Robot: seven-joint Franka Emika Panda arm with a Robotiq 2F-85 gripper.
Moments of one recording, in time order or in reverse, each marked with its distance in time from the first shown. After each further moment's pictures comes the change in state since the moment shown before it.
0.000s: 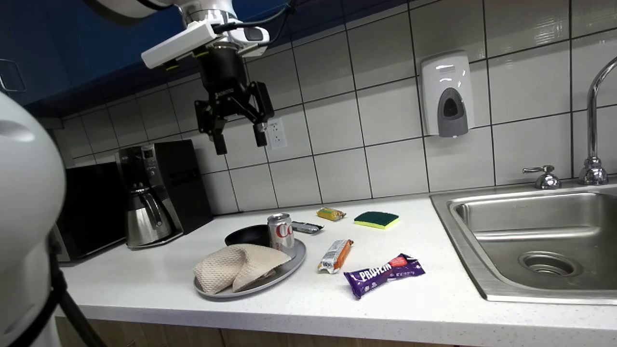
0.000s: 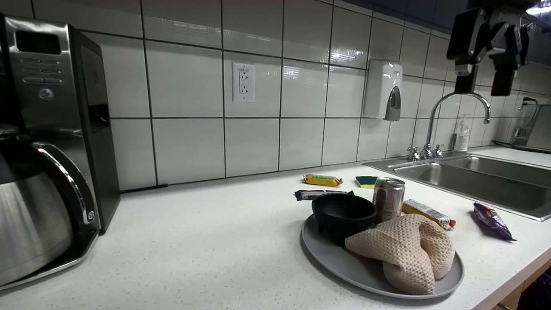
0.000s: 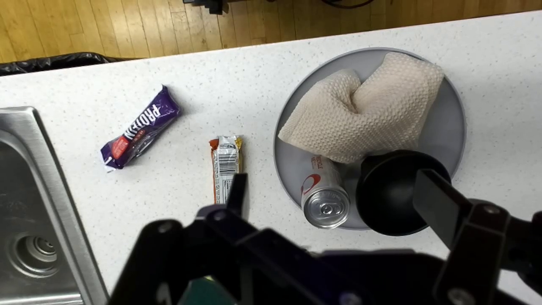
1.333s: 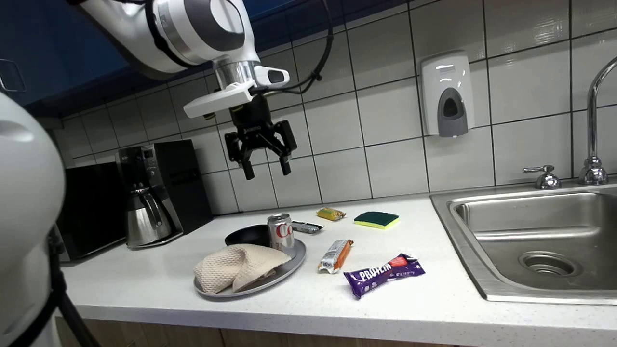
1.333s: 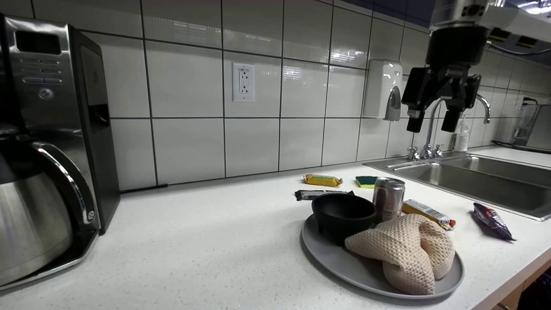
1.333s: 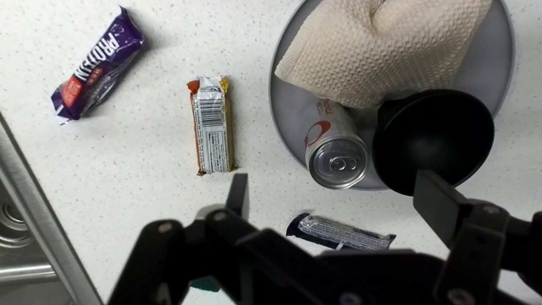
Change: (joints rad) arm -0.002 0.190 -0.009 -0.051 -0.002 0.359 0.002
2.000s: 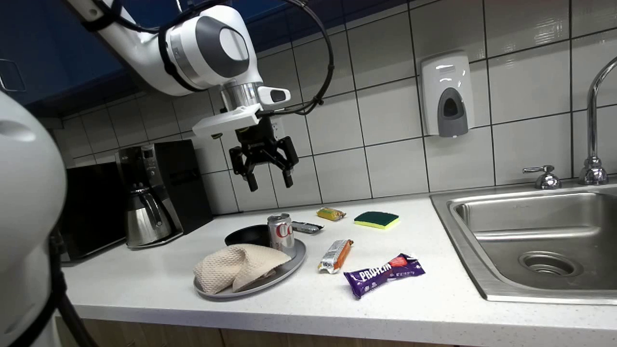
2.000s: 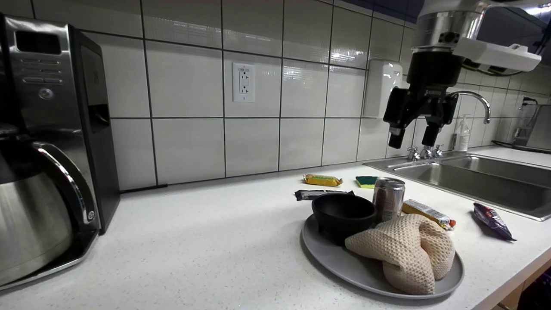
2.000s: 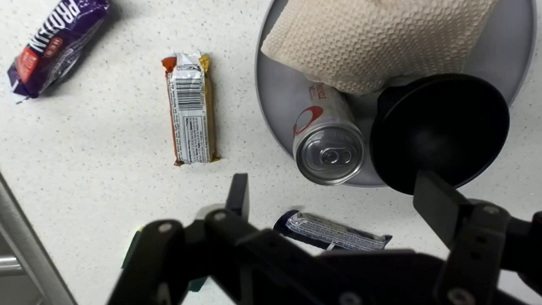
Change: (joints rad) arm 0.007 0.107 0.023 0.002 0.000 0.127 0.001
